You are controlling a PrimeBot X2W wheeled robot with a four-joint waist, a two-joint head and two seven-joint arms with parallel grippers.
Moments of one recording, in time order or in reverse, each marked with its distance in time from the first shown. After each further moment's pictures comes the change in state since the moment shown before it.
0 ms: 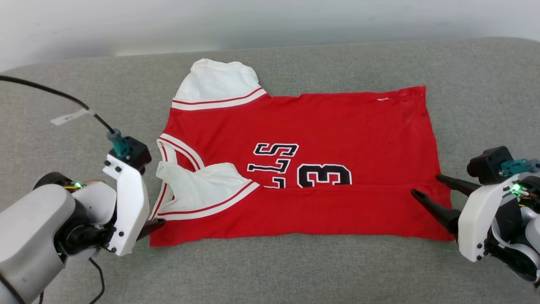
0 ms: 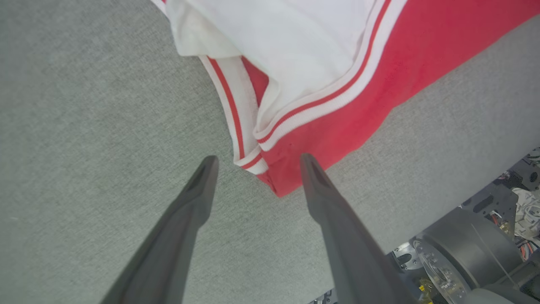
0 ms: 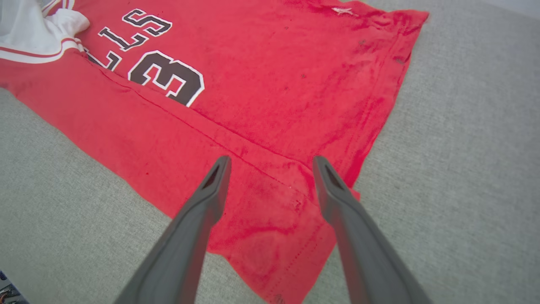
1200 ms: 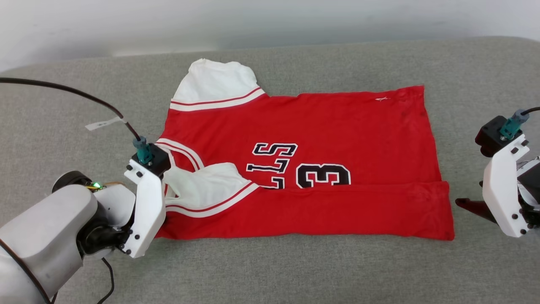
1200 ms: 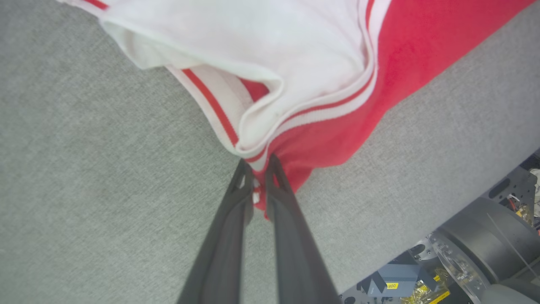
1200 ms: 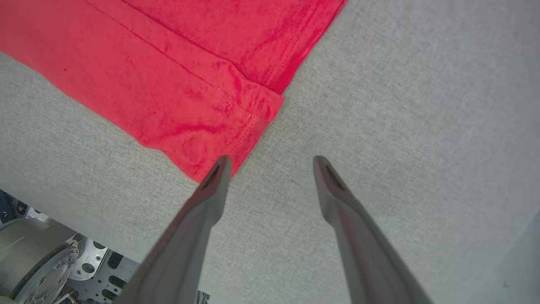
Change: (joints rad) left arm -0.042 -0.066 -0.094 0.080 0.039 -0.034 -0.008; right arm -0.274 -0.166 0.204 -0.035 0.126 0.000 0.545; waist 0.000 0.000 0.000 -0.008
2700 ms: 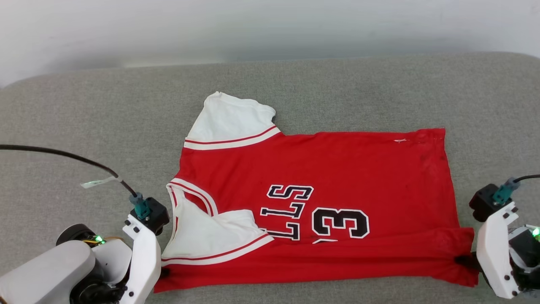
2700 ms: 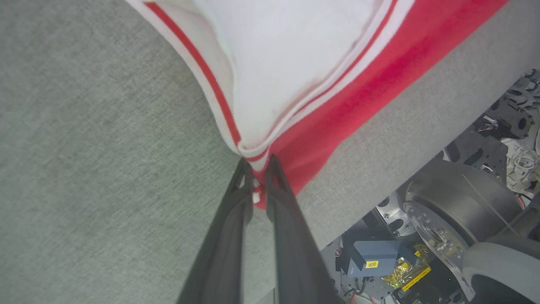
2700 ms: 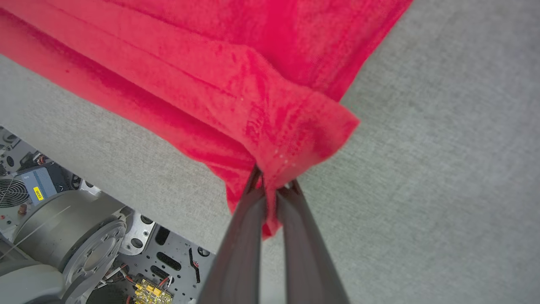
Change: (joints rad) left arm 0.163 0.101 -0.062 -0.144 -0.034 0.025 -0.097; right arm 0.202 -0.016 0.073 0.036 0.141 0.000 -0.143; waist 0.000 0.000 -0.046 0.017
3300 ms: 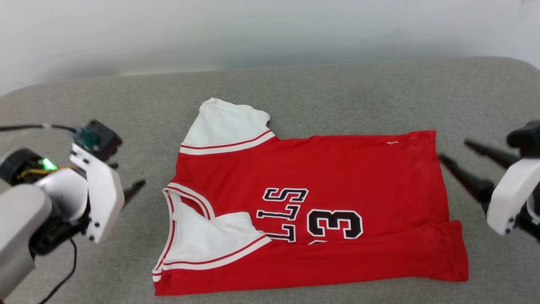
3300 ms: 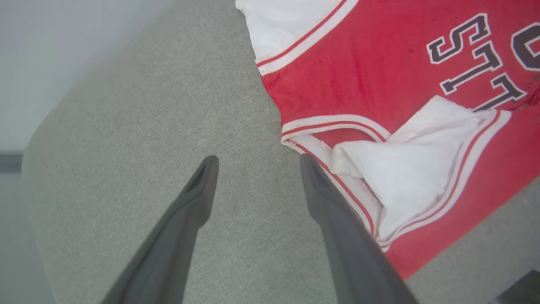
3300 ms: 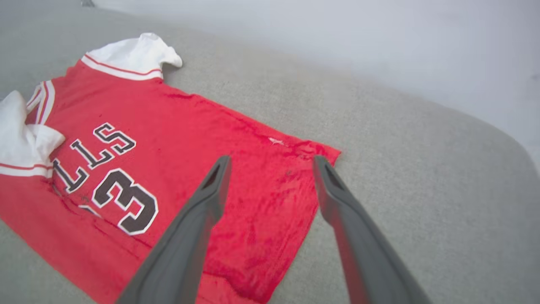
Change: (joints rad) left arm -0.135 0.058 0.120 0.036 0.133 0.037 -0.210; right arm -0.014 0.081 -0.238 -0.003 -0.186 0.000 -0.476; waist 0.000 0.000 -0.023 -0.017
